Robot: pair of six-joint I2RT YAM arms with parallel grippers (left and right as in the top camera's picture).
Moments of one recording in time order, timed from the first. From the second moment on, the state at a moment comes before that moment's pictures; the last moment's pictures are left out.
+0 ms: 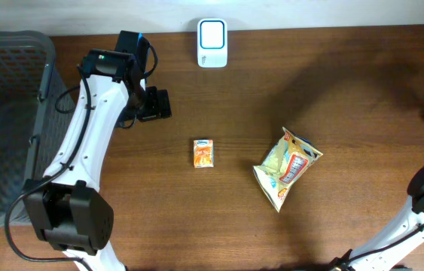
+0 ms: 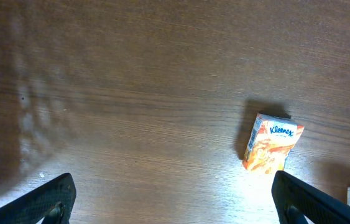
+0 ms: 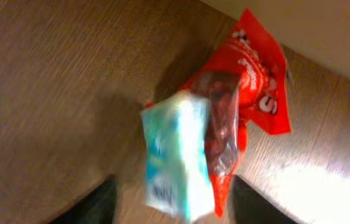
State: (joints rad) left arm -0.19 1.90 1.83 -1.35 -0.03 -0.36; right arm -0.65 2.18 1.84 -0.68 0.32 0.34
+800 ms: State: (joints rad) left arm -0.19 1.90 1.83 -1.35 -0.03 -0.36; right arm -0.42 1.87 1.83 -1.13 -0.81 0.14
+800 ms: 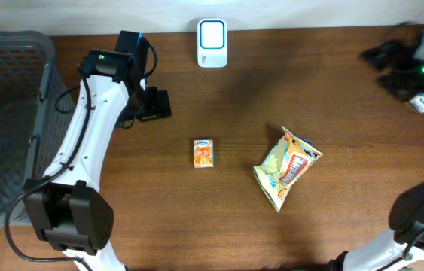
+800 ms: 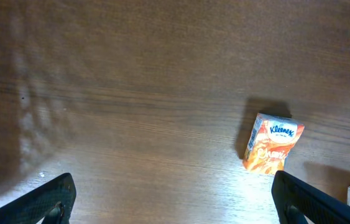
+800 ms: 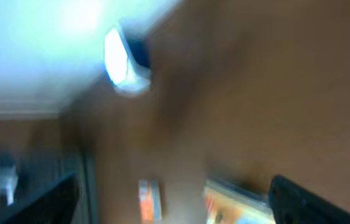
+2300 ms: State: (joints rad) left arm -0.19 1.90 1.83 -1.35 -0.03 -0.36; right arm 0.52 1.98 1.13 -0.26 -0.47 0.68
